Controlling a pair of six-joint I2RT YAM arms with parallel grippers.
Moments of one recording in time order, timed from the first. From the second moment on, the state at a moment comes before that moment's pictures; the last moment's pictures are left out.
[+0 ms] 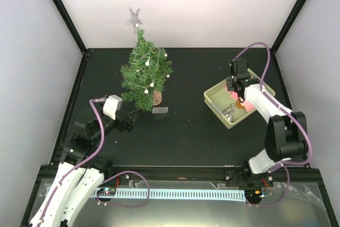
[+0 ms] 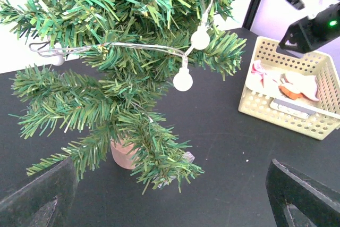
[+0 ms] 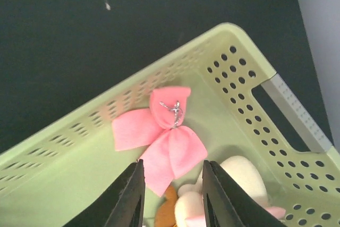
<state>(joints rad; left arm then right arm) -0.31 0.43 0.59 -0.44 0.27 -0.06 0.22 1.51 1.09 -0.41 0.36 0.01</state>
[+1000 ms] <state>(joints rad) -0.34 0.43 0.59 -0.44 0.27 -0.05 0.10 1.88 1.19 -0.61 0.45 0.11</state>
